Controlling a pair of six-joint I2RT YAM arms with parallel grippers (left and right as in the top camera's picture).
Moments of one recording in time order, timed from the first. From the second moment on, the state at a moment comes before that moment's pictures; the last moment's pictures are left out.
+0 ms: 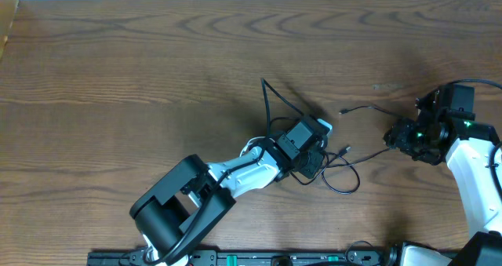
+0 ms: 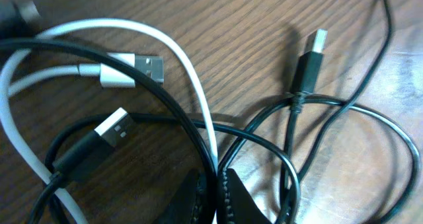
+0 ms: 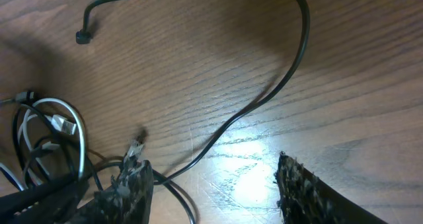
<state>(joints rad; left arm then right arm) -0.87 1.86 0.95 -0.05 0.17 -0.29 -0.20 1.38 0.88 -0.80 -0.21 0.23</state>
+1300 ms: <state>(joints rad) -0.64 1.29 0.95 -0.14 0.21 -0.49 -0.20 1.38 0.88 -0.72 -0.50 0.23</state>
